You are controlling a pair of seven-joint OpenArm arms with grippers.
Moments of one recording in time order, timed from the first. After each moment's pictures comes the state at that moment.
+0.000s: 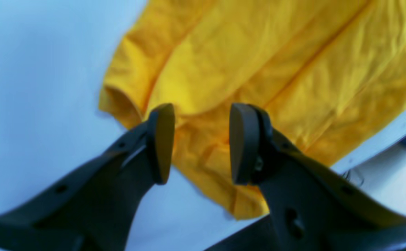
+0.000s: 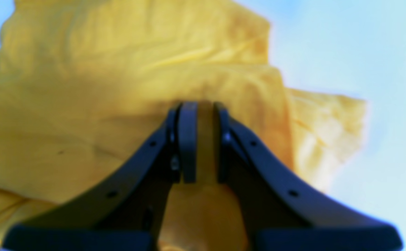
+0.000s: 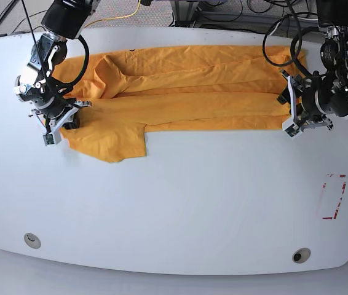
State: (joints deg) left arm 4.7 -24.7 -8.7 107.2 -34.3 -41.8 82.8; right arm -0.2 7.2 32.5 85.8 11.2 40.3 -51.3
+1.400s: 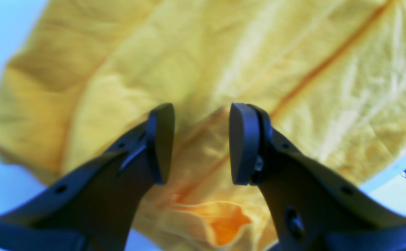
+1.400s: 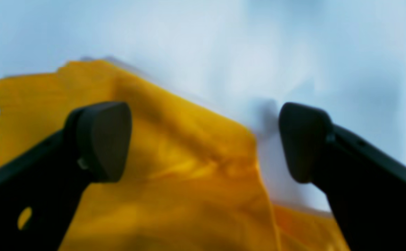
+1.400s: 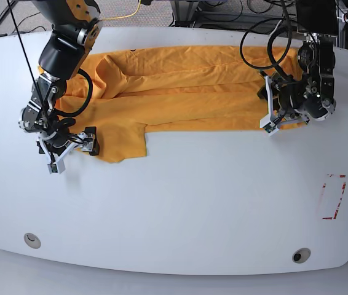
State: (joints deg) left arm 1.7 -18.4 -3.0 96.2 -24.4 -41.8 77.6; right arm 15.4 8.6 32.4 64.1 5.0 40.1 -45.0
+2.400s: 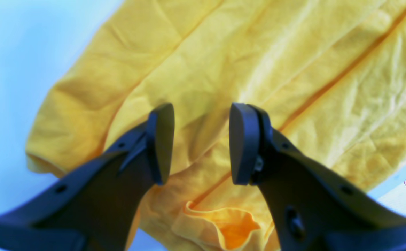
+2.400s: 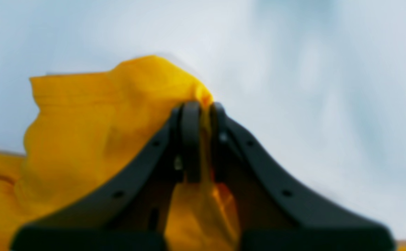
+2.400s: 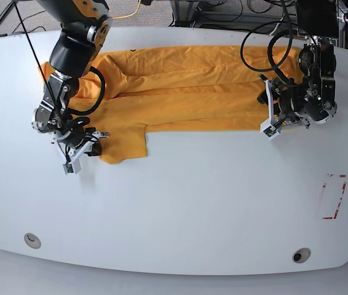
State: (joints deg) left arm 0.9 -18.5 -3.0 96.1 -24.5 -41.8 76.7; right arm 14.8 5.1 28.6 64.4 5.2 40.1 -44.5
